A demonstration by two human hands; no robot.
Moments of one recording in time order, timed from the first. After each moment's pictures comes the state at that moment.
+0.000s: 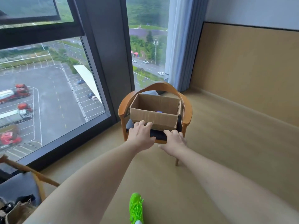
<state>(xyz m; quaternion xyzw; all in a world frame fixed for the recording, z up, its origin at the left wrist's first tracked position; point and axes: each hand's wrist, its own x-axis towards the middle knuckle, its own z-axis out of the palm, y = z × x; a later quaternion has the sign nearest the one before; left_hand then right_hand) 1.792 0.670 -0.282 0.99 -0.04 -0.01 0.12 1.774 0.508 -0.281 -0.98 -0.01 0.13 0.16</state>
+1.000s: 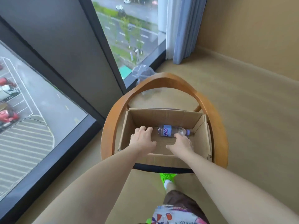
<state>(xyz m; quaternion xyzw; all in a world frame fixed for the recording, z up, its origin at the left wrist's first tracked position) 2.268 0.710 -0.432 0.96 -0.02 -0.25 0.13 2.236 0.538 -0.427 -0.89 0.21 0.30 0.27</state>
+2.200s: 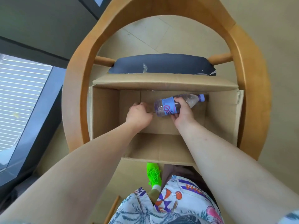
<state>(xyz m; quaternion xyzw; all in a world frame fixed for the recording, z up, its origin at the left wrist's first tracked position) 2.354 0.690 -0.604 0.88 0.13 -0.41 0.19 2.344 0.526 -0.620 -0.28 0.67 0.16 0.67</state>
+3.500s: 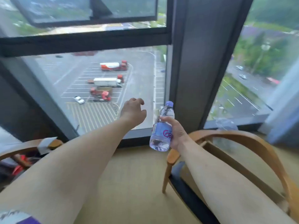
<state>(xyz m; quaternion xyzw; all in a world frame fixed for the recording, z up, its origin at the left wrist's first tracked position) 2.083 0.985 -0.172 0.91 0.35 0.14 0.20 2.178 0.822 -0.232 -0.45 -0.08 0.54 0.71</state>
